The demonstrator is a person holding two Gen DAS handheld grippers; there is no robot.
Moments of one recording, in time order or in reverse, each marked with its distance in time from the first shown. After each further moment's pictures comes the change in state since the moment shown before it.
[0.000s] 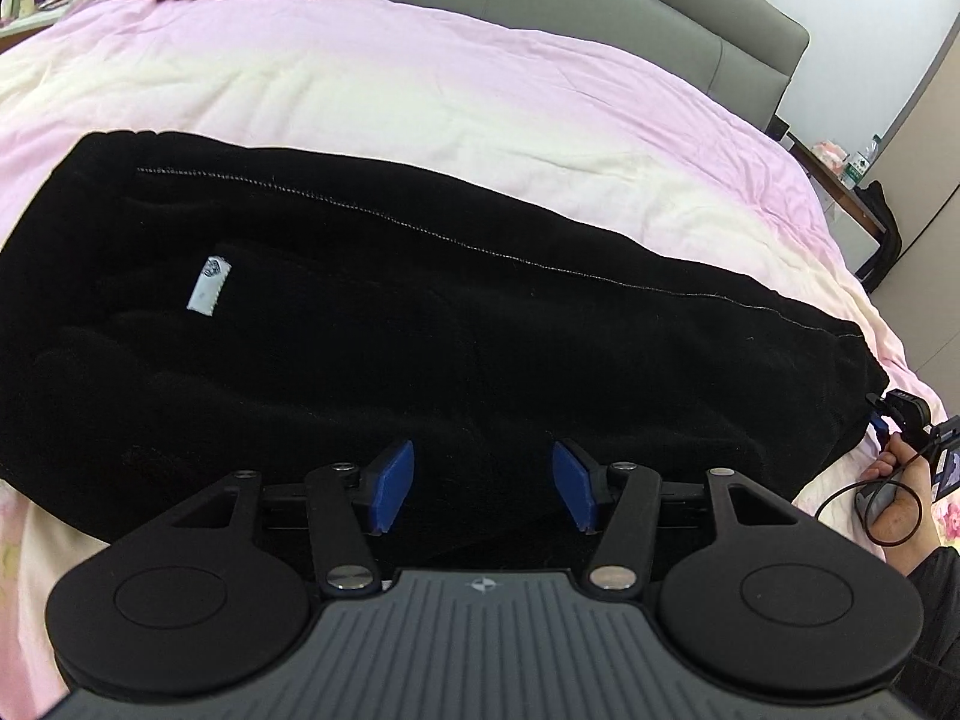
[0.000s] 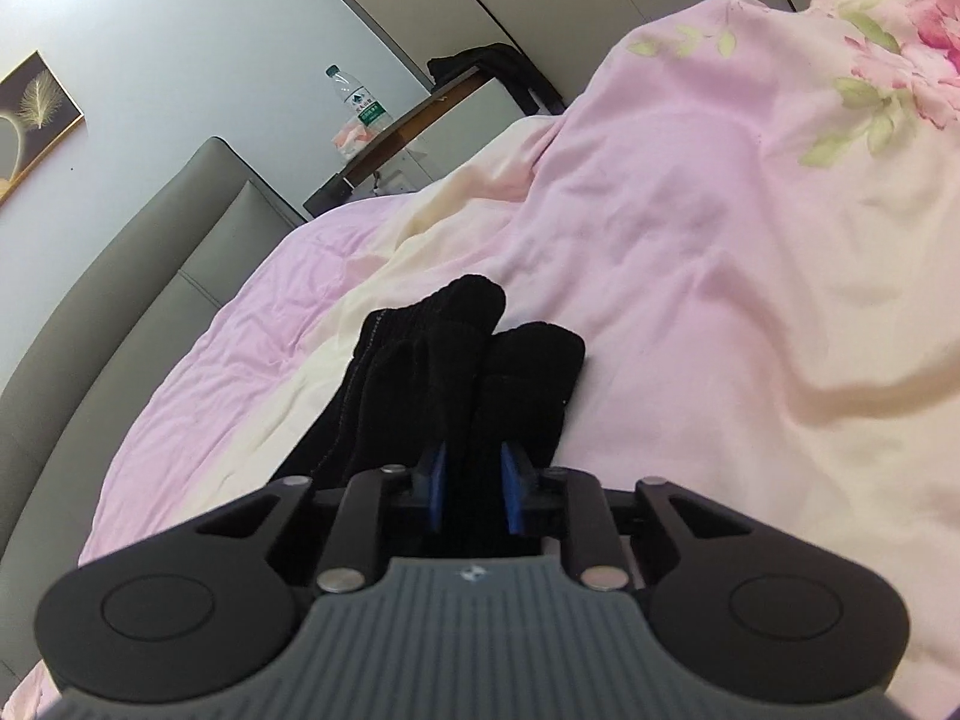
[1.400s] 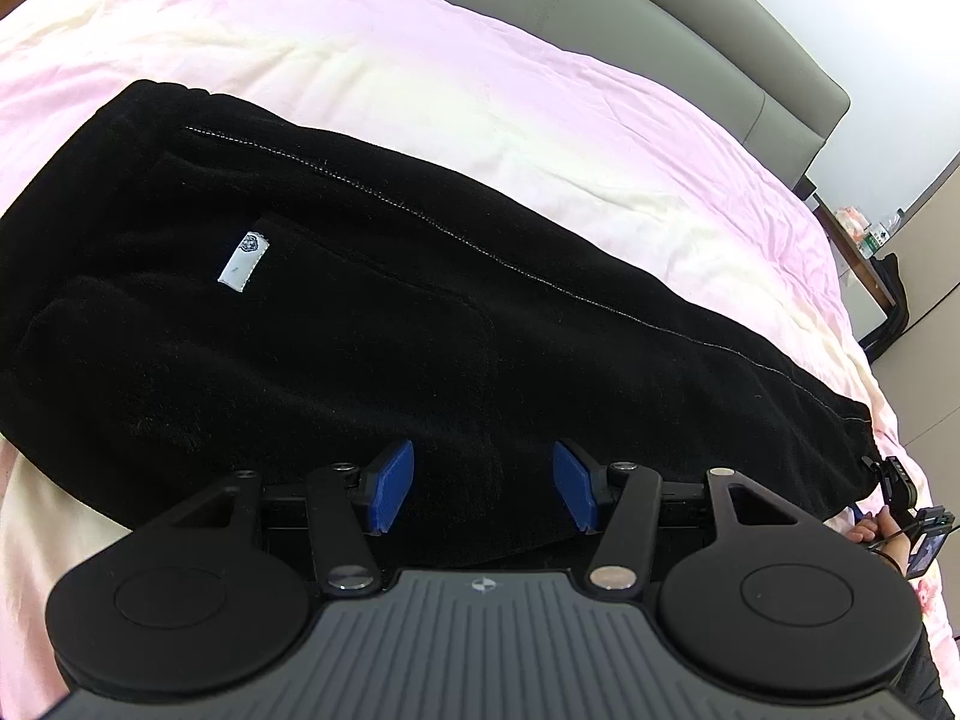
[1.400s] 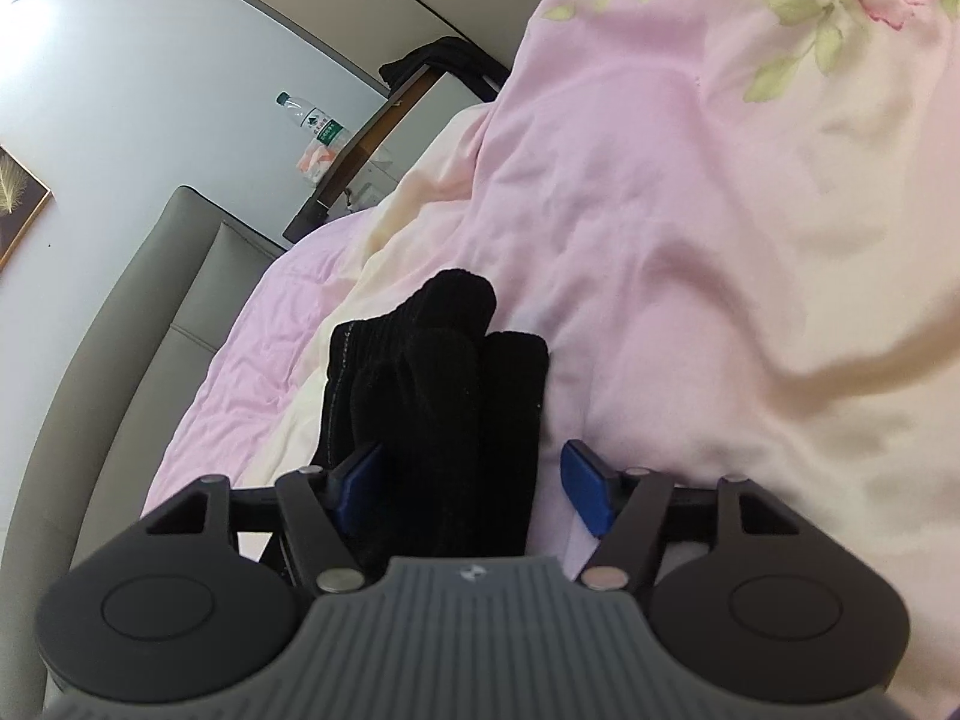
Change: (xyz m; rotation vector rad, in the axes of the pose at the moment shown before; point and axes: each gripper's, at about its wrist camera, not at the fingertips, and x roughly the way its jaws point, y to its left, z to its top) left arm -0.010 0.024 -0.003 -0.150 -0.025 -0.014; right arm 0.012 -0.028 0.002 0.174 0.021 0.034
